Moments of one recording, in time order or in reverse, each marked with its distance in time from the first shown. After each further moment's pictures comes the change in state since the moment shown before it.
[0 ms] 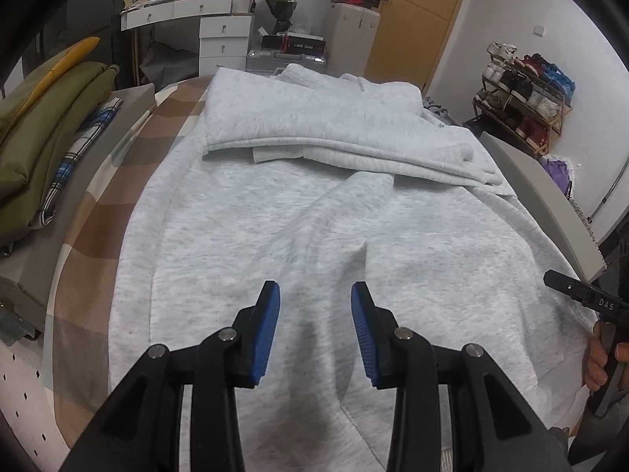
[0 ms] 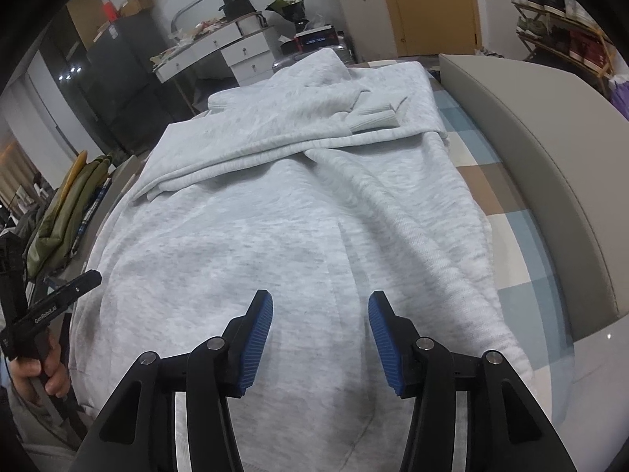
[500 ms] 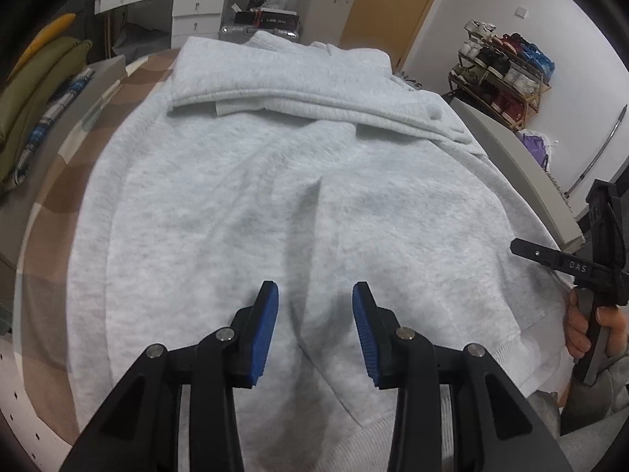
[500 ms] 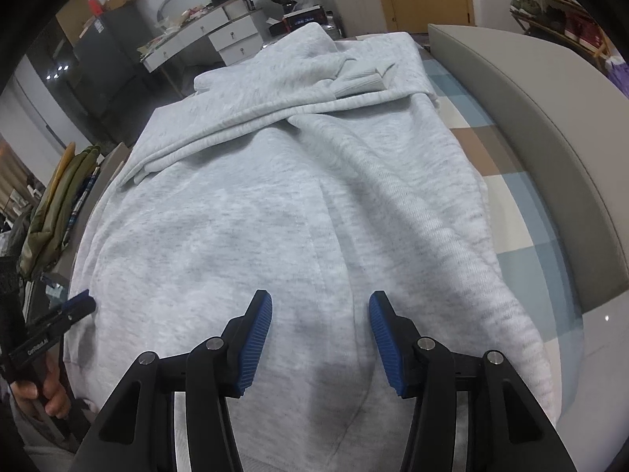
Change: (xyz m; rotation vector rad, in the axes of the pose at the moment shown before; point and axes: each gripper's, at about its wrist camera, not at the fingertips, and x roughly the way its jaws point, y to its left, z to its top) left arm 0.001 -0.017 -0.033 0.017 0.113 -0.117; right arm 0.011 -0.010 -0.015 0.037 0.079 -0.012
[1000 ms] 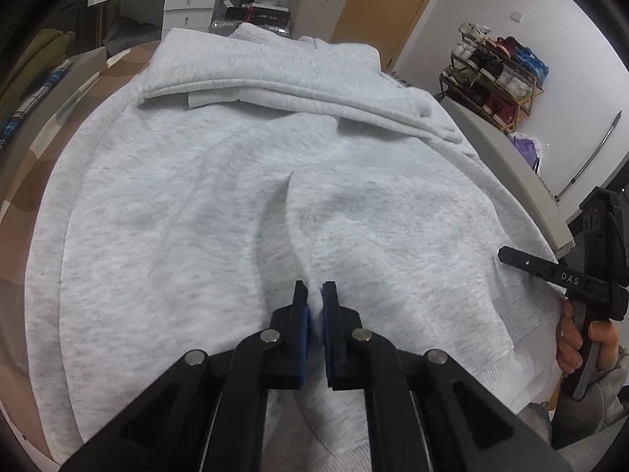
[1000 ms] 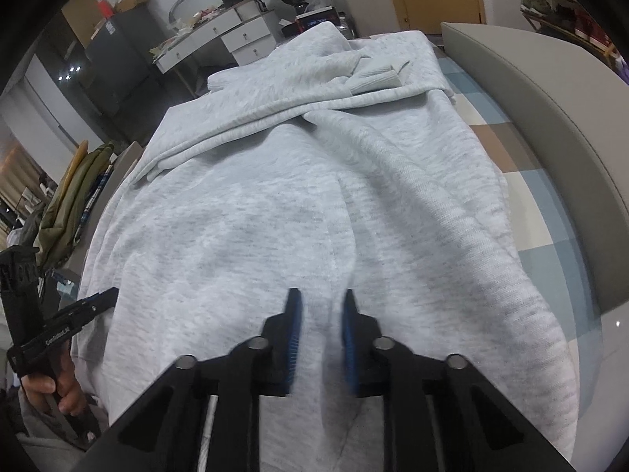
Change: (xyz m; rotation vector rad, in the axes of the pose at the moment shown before) left arm 0.011 -0.009 0.006 -0.020 -0.030 -0.035; right arm 0.002 0.006 -0.003 -0.015 -0.026 0.051
